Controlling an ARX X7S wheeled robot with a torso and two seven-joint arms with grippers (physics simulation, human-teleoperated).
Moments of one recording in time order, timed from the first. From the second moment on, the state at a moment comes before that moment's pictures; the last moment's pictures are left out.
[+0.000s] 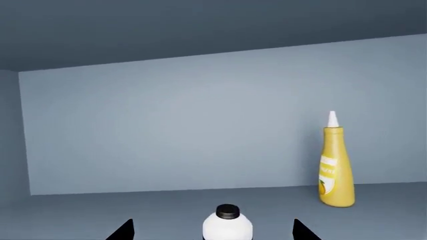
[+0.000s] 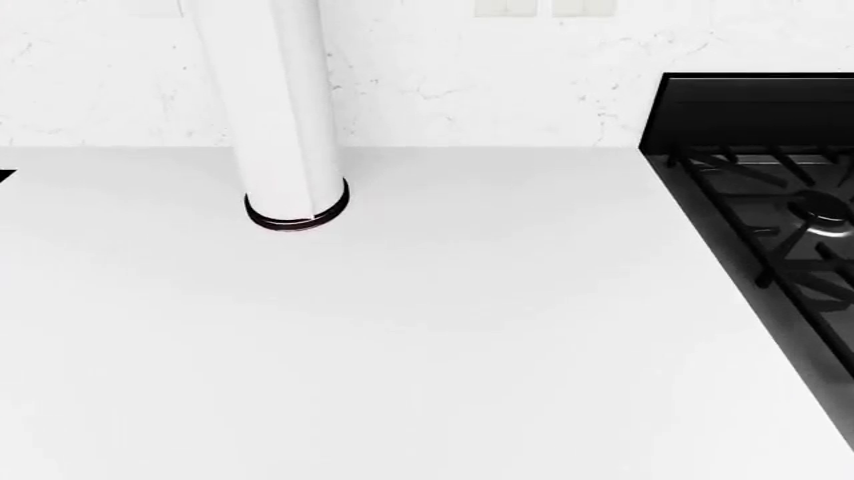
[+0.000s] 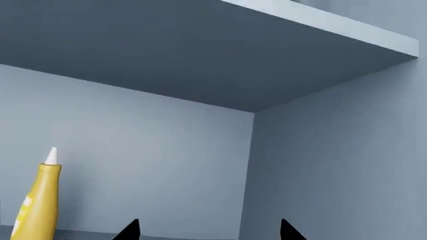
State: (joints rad) left arm -2.36 0.00 0.07 -0.90 0.09 -1.14 0.04; right arm 2.36 0.02 -0.05 1.00 -0.30 0.87 -0.13
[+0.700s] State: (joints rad) left arm -2.36 0.00 0.12 -1.03 -0.05 -1.06 -0.02; right arm 2.36 0.02 -0.03 0.81 -0.32 0.82 -0.17
